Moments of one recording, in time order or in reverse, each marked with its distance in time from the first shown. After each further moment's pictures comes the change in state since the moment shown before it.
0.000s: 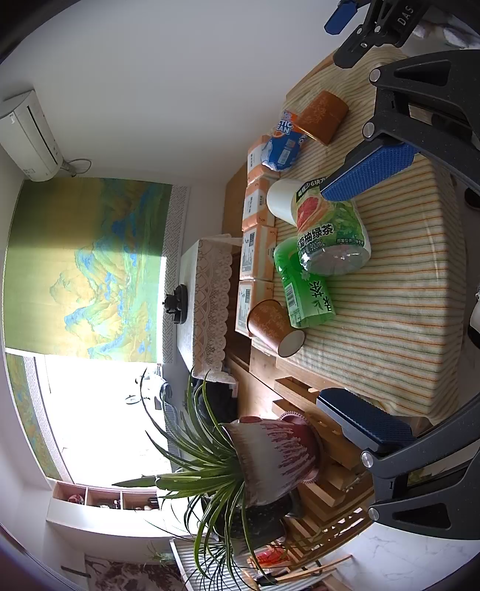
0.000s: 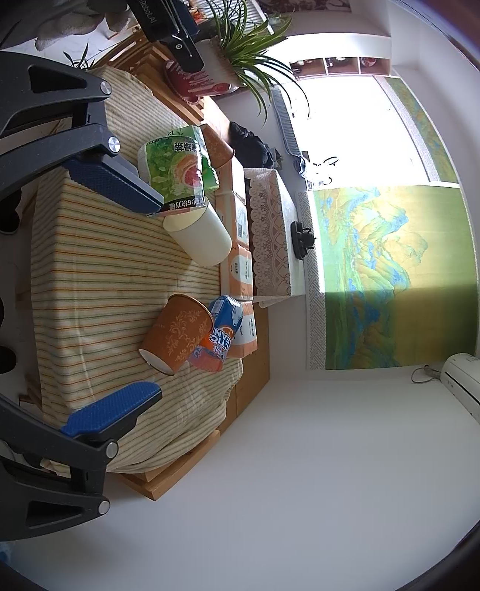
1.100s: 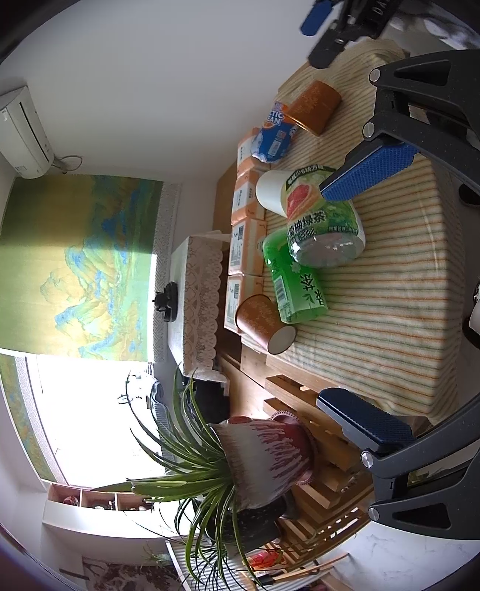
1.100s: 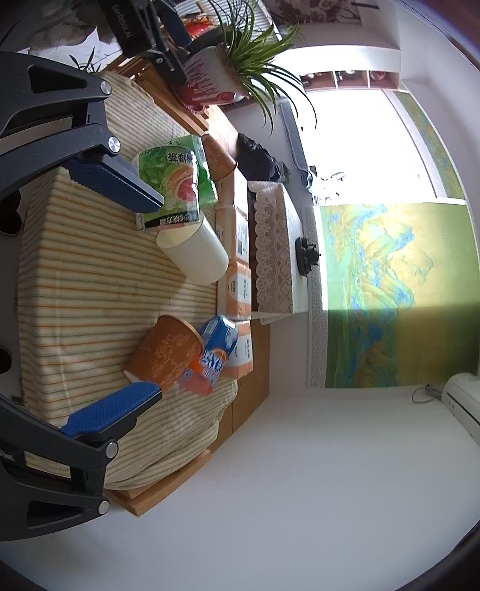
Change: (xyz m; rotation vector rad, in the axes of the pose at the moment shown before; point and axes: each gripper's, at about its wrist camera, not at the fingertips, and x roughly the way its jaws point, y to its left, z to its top) left arm 0.019 0.007 -0.003 0.021 0.008 0.016; right arm 0.021 0.016 0.018 -0.049 0.018 0.063
